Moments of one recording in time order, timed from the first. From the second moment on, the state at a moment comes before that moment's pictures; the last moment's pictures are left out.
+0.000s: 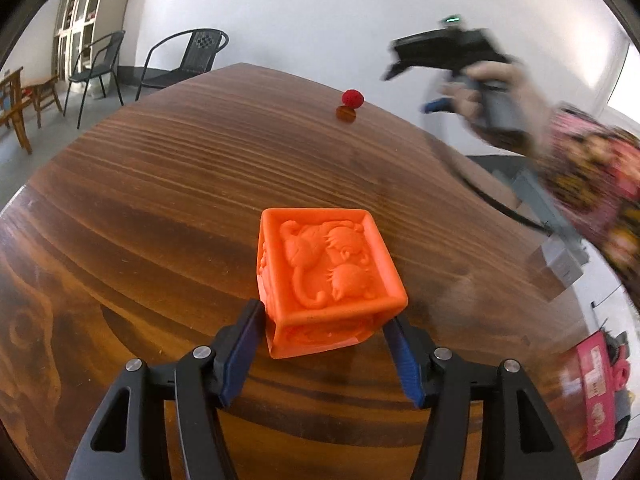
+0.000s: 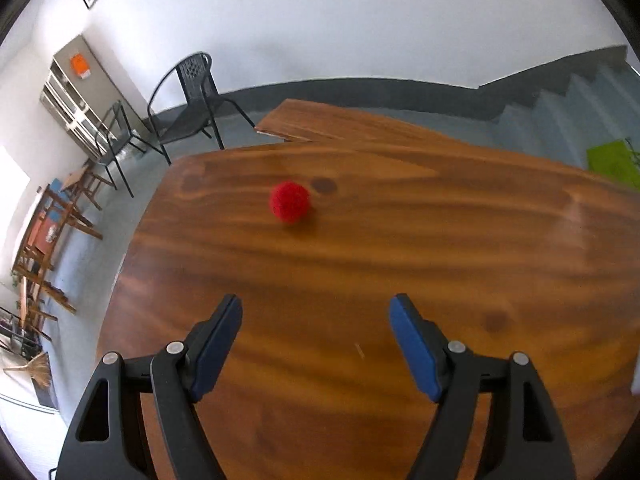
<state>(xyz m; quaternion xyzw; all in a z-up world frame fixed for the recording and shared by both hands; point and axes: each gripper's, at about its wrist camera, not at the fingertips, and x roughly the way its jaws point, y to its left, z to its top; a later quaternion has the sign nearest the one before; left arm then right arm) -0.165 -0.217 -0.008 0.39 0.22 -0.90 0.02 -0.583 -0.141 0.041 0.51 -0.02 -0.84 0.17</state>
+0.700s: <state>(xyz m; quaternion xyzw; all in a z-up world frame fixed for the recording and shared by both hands) -0.167 -0.222 -0.006 0.38 0.24 -0.89 0.01 -0.606 -0.177 0.034 0.50 0.00 -0.86 0.13</state>
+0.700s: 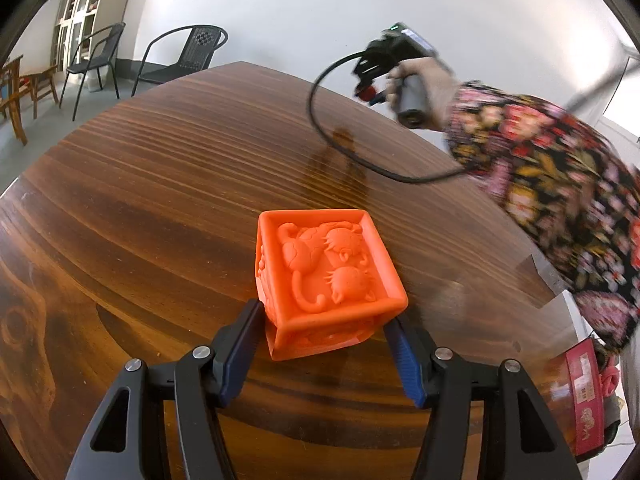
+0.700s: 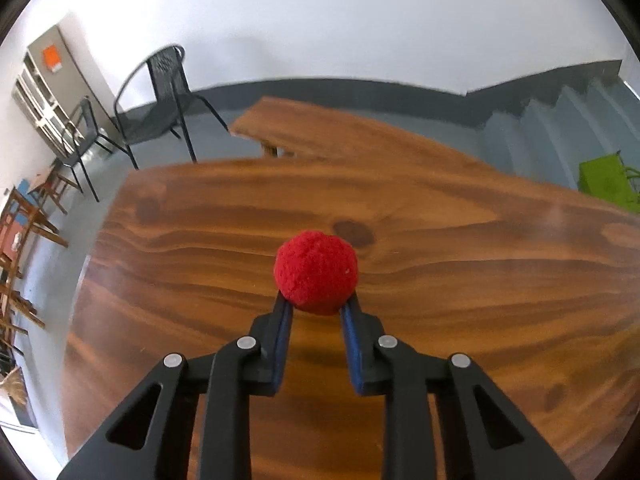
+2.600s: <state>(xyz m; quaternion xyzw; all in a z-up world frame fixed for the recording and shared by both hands) -0.067 0.161 0.120 0.32 0.06 -0.91 -0.25 -0.070 0.406 0.123 0.33 -0.09 -0.94 0.02</state>
